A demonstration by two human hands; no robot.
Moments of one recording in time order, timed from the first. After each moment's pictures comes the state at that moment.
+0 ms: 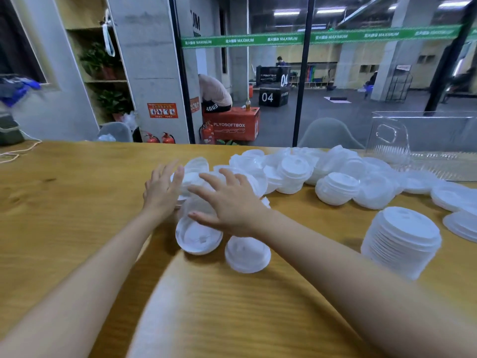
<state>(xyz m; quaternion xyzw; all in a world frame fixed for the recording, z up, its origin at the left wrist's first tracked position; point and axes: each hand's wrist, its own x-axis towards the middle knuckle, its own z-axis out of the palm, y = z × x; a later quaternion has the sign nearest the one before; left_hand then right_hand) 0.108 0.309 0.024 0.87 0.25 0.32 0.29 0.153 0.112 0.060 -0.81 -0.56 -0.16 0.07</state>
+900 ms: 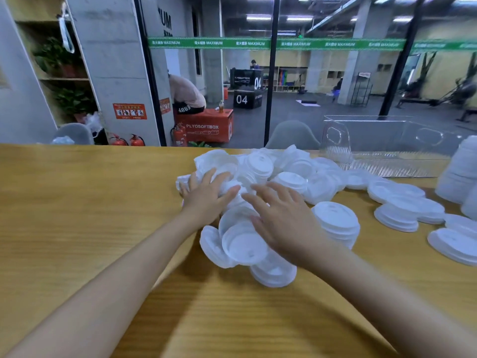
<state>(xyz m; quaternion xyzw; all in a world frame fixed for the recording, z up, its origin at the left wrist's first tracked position) 0.174 0.145 0.037 0.96 0.14 0.16 0.17 0.182 -0.058 0.040 -0.83 -0.44 -0.33 0.06</state>
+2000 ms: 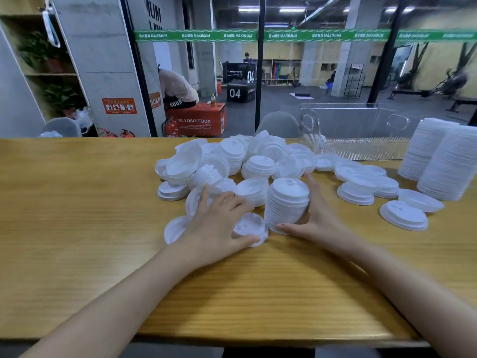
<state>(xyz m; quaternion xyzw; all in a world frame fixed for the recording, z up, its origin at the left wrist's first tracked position) 0.096 0.033 0.018 0.98 -0.08 0.17 0.05 0.201 -0.191 0.009 -0.84 -0.32 -0.01 0.44</state>
